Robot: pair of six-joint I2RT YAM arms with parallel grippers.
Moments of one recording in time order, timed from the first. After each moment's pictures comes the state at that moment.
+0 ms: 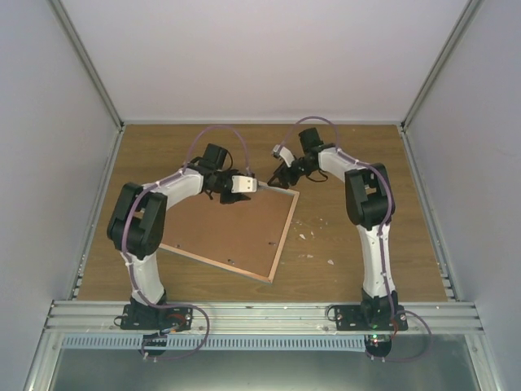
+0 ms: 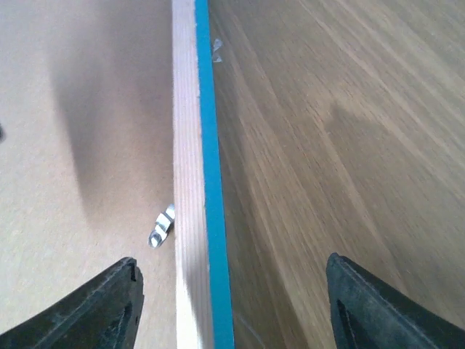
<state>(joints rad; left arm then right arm) -0.37 1.92 1.26 -0.35 0.54 1.17 0.31 2.32 1.74 -0.56 -0.77 -0.54</state>
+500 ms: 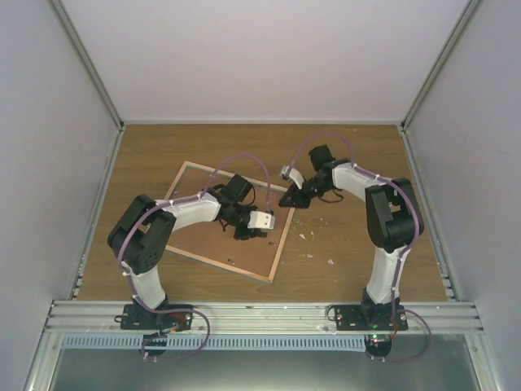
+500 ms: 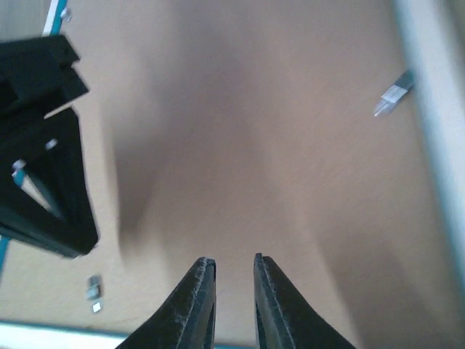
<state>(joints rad) -0.61 1.79 1.06 -0.44 0.61 1.00 0.31 1.96 1.35 -0.63 -0.84 -0.64</state>
